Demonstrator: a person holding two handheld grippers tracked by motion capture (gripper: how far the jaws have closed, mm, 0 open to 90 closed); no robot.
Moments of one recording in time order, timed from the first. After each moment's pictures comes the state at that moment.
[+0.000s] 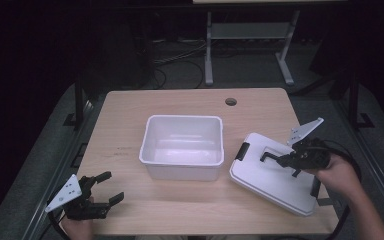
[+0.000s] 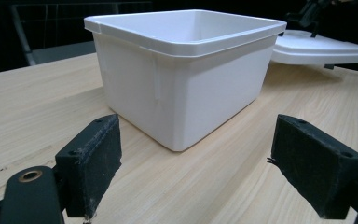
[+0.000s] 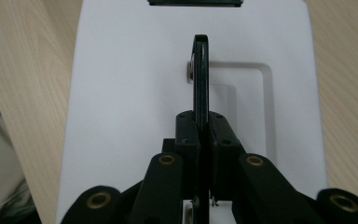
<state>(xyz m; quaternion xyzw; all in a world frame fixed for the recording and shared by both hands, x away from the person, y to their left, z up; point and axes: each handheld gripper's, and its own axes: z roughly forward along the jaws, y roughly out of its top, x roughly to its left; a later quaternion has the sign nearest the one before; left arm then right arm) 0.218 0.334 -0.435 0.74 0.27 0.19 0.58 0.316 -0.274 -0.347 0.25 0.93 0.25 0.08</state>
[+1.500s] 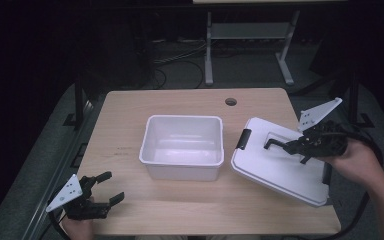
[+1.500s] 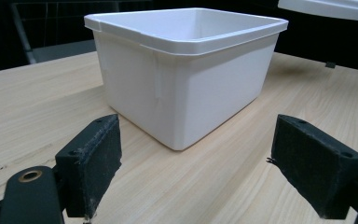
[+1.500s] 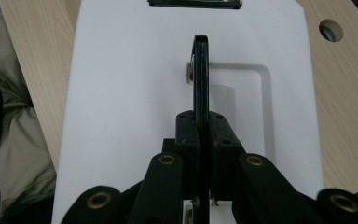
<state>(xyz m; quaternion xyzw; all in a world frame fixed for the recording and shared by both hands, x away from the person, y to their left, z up) 0.219 0.334 -0.435 0.74 0.28 0.20 0.58 0.304 -0.267 -0.270 0.21 0.94 0.26 0.11</state>
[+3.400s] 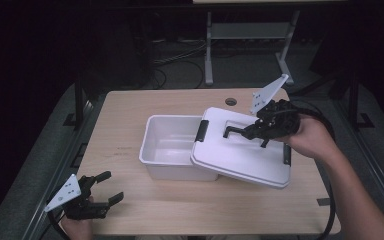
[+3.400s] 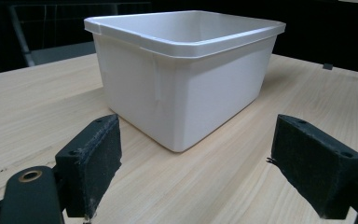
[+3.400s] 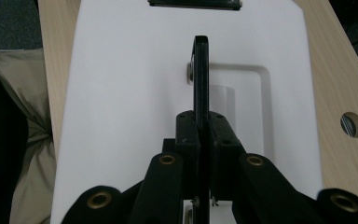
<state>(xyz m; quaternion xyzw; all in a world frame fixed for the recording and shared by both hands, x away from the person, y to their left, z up) 0.219 0.336 -0.434 0.74 0.27 0.19 0.58 0.335 -0.170 -0.235 0.12 0.95 0.28 0.09</state>
